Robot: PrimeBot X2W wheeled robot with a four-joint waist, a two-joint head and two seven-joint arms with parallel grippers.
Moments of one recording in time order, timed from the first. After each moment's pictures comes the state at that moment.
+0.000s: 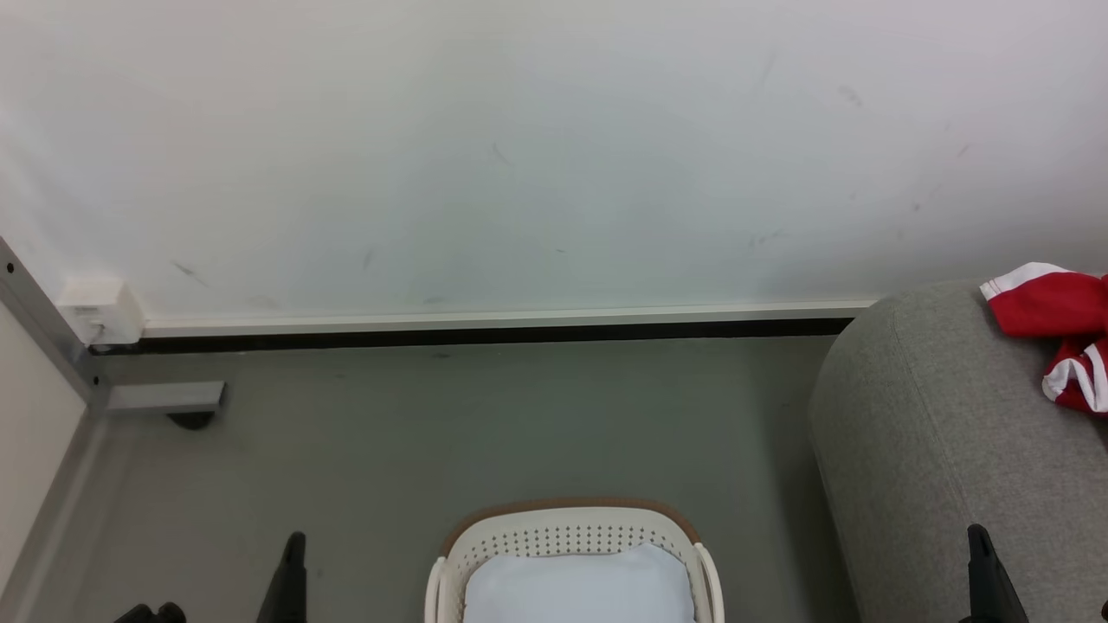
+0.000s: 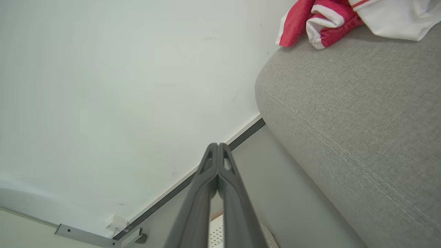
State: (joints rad) left arm -0.02 0.04 0.04 0.30 -0.88 -0.12 -0.08; right arm -0.02 -0.04 -0.07 0.32 0.86 0.13 -0.08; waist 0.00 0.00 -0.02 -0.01
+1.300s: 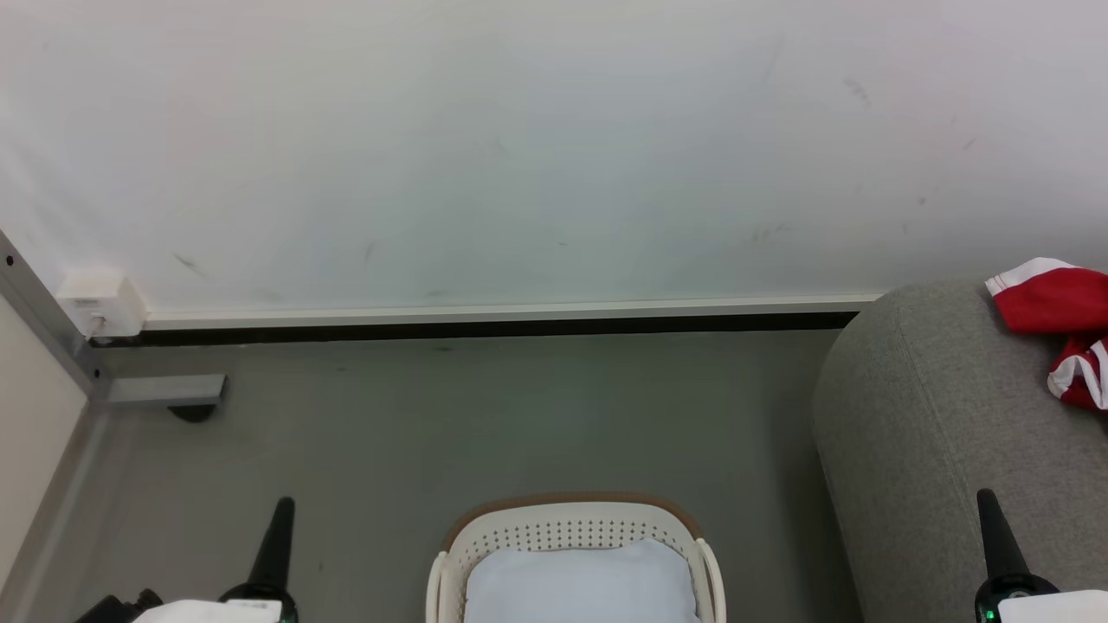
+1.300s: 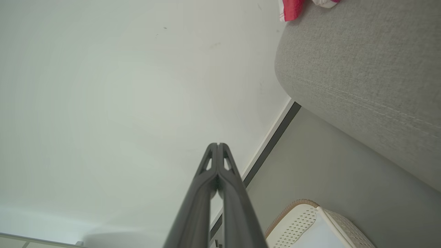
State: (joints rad) left arm -0.07 0.04 0.08 0.27 -1.29 -0.12 0.03; right arm -0.07 -0.04 -0.10 0.28 1.27 0.13 0.03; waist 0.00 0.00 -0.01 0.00
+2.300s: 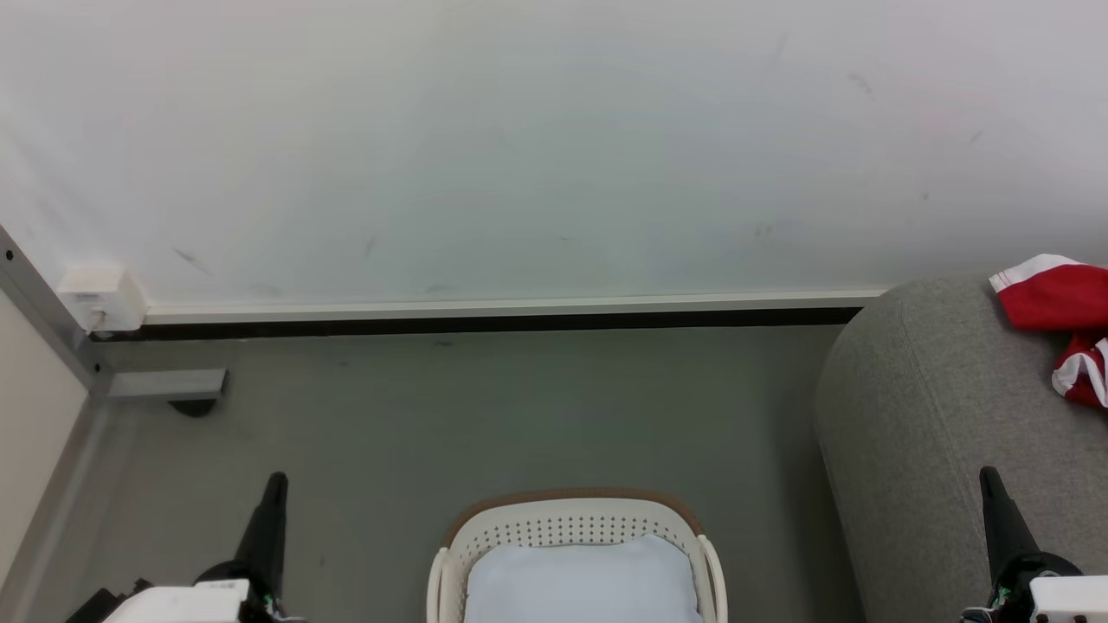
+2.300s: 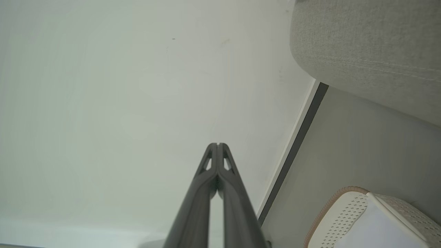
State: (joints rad) left arm -0.09 0.05 0.10 0.25 -1.52 -0.13 0.09; right arm -0.10 -0.04 -0.11 0.26 1.52 0.13 0.09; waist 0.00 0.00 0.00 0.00
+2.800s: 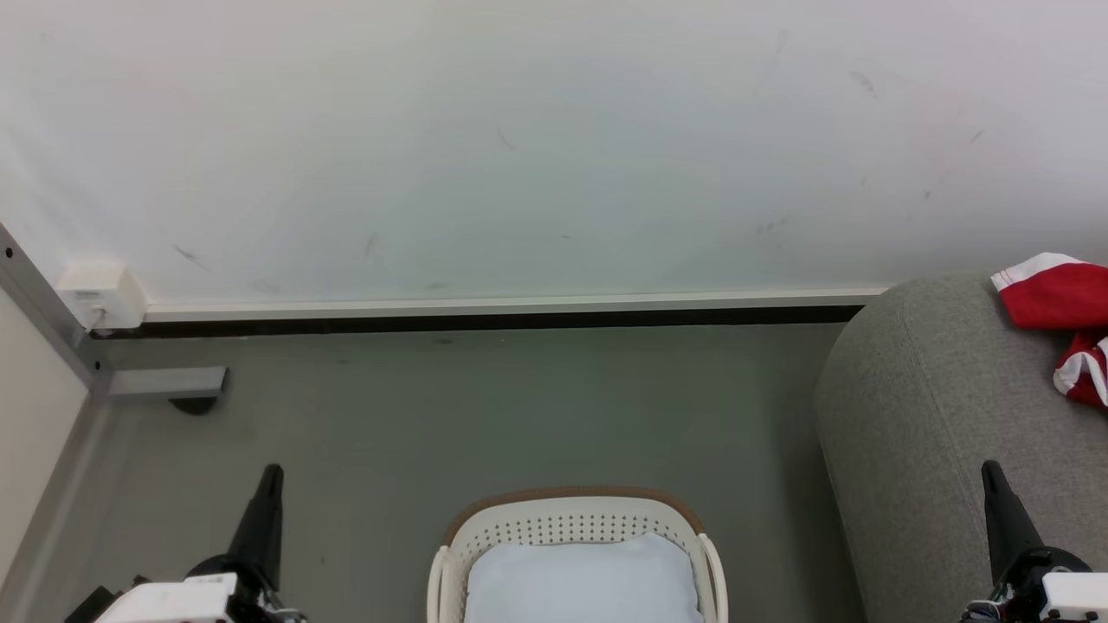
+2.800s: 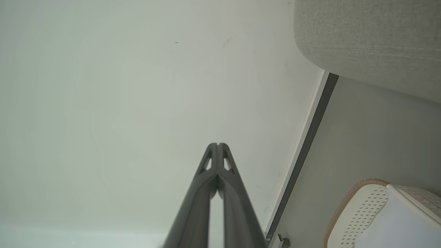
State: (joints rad) left arm -0.10 0.05 0.11 0.25 -1.61 -0.13 0.11; right arm -0.10 -0.05 -0.11 0.25 1.61 0.13 0.11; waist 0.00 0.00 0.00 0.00
